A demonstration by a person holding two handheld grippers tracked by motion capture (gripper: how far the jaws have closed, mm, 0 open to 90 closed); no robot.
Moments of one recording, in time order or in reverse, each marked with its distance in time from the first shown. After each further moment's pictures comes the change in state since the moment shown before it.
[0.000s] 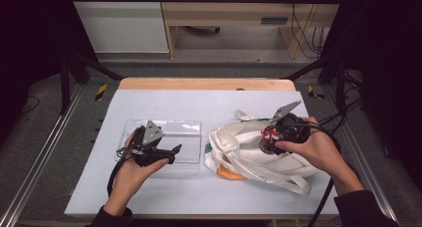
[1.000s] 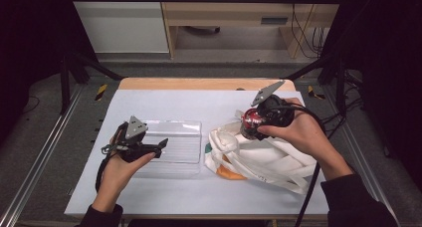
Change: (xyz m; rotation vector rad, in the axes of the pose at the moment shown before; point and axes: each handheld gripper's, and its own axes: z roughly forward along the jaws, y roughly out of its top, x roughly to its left) left arm 0.032 -0.011 -0.013 -0.013 0.050 -0.086; right arm 0.018 0.072 -0.026 -0.088 0.012 -0.093
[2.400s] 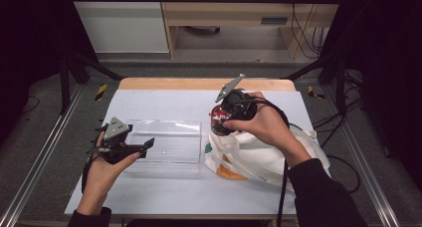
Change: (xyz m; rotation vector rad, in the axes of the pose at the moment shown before) left arm 0.027 -0.017 -0.021 -0.044 -0.023 -0.099; right arm 0.024 0.065 0.044 -0.037 0.071 -0.069
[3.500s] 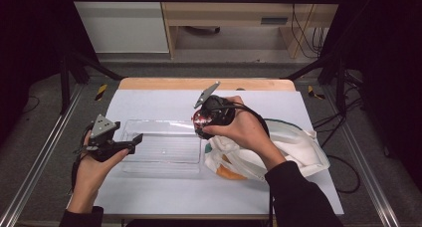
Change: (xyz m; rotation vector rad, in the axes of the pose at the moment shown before) left arm 0.026 -0.006 -0.012 -0.030 0.081 -0.019; right arm 0.025 0.026 0.036 -0.005 -0.008 -0.038
